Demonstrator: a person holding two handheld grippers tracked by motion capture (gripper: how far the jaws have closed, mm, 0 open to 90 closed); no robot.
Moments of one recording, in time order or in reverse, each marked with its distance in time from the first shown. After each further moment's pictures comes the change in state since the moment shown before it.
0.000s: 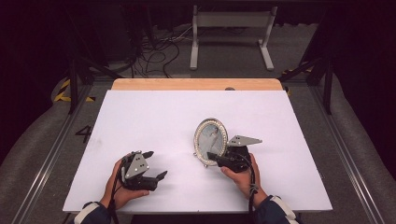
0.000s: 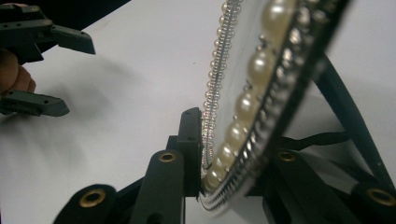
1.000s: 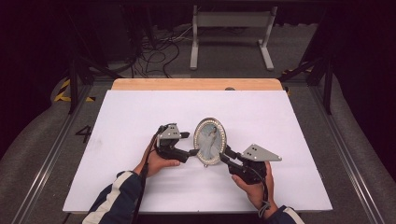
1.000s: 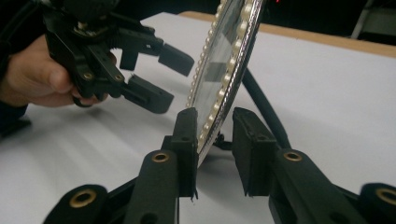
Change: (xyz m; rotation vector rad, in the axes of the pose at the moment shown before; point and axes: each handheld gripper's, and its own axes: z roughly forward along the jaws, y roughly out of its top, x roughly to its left) left arm 0.025 0.071 0.097 -0.071 -0.284 -0.078; right arm 0.023 -0.009 -0.052 -0.168 -0.178 -0.119
